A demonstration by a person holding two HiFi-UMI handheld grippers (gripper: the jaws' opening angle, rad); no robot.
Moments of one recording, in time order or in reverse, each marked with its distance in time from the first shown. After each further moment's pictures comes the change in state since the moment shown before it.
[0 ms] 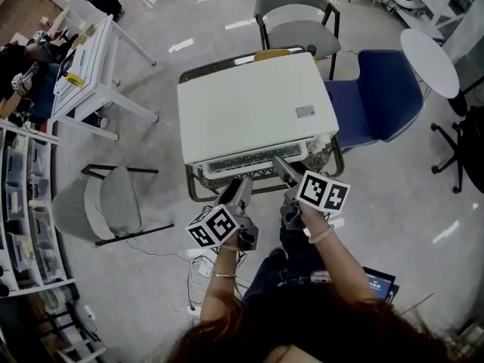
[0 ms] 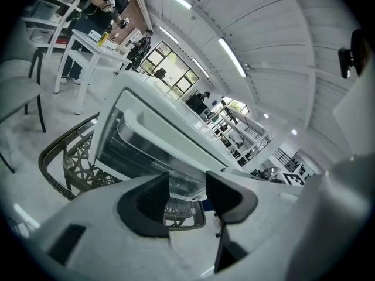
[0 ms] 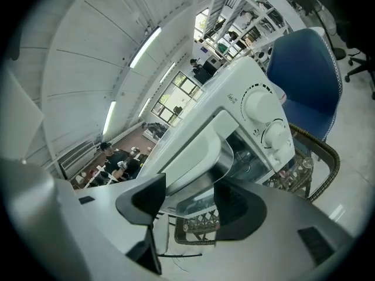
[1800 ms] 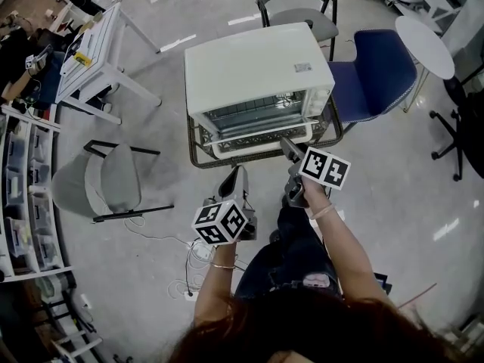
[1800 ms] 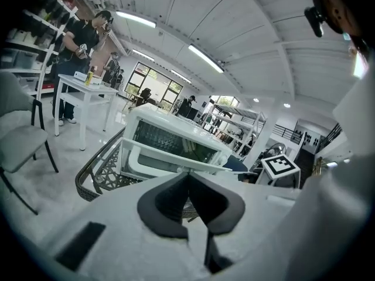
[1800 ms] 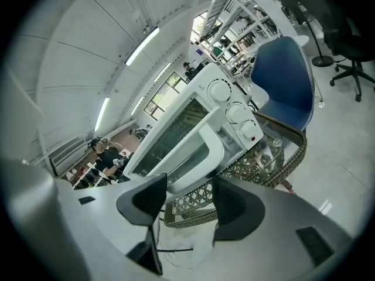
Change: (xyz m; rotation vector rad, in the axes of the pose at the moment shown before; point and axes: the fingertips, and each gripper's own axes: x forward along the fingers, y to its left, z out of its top) left arm -0.102 -0.011 -0.048 0.299 -0.096 0.057; right arm -0.051 -0.027 -0.071 -0.010 -0.013 -0.097
